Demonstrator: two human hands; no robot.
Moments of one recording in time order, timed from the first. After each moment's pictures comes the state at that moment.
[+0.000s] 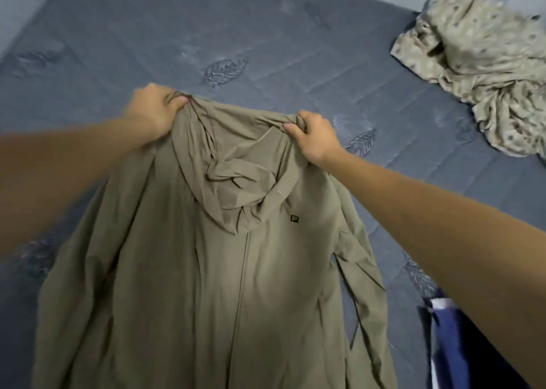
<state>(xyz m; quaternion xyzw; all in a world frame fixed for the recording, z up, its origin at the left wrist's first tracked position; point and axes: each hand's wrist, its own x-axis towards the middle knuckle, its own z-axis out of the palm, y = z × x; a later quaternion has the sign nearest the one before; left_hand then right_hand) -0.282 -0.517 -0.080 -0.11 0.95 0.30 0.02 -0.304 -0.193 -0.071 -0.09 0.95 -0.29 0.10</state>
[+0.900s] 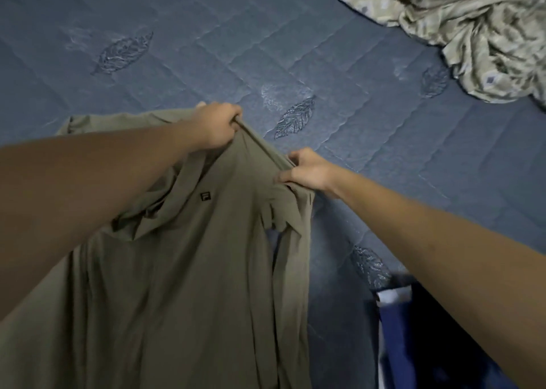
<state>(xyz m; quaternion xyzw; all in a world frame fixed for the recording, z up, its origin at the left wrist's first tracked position) -0.352 -0.227 -0.130 0.12 0.97 0.15 0.18 -0.281 0.008 -0.138 0.03 0.85 -0.41 0.34</state>
